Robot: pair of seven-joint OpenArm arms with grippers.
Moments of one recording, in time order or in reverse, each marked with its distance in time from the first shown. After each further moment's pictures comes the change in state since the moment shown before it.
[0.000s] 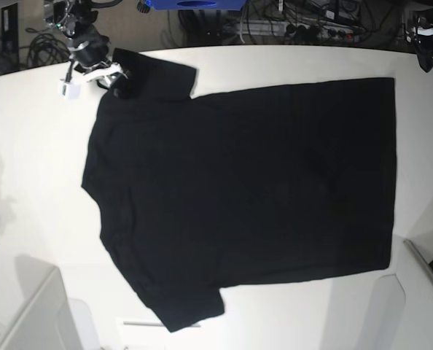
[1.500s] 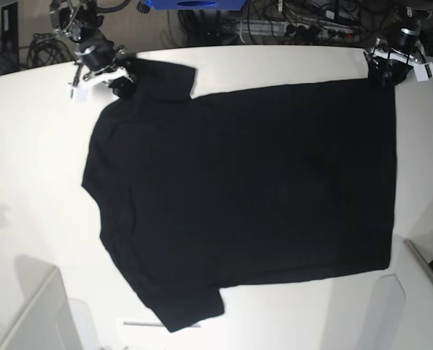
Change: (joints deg) left arm -7.1 -0.6 15.8 -7.5 -1.1 0.0 5.2; right arm 3.0 0.4 -2.7 -6.0 1.8 1.8 2.2
